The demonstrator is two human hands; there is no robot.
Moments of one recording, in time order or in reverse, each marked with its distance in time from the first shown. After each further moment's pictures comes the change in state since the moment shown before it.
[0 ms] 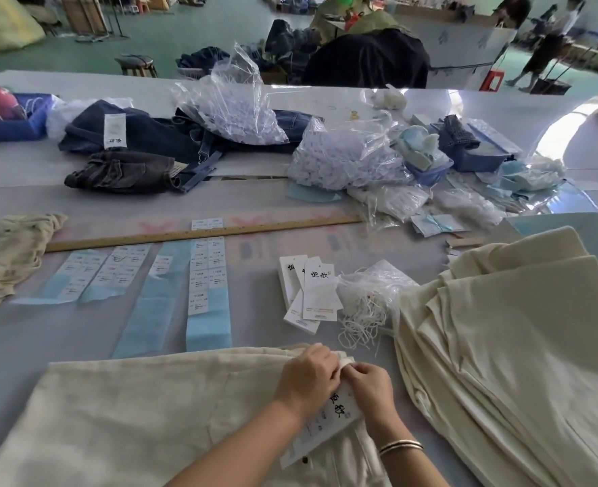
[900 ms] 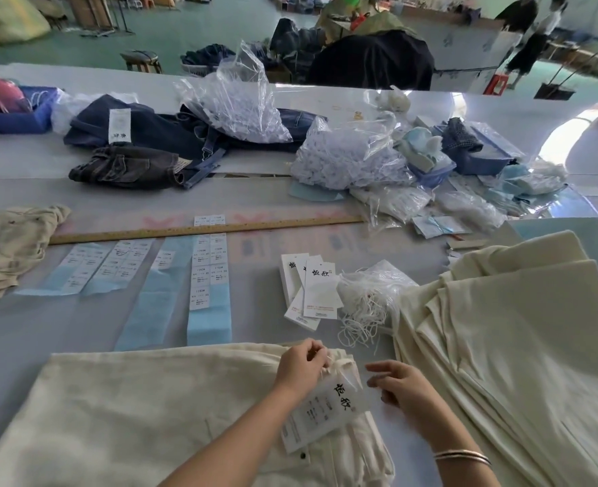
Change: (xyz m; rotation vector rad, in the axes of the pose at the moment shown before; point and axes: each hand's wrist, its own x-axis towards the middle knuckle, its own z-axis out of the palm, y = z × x) left_hand 0.007 -0.009 0.008 -0.762 -0.066 -0.654; right_hand 0.011 0.009 -0.067 0.115 -0.294 0.043
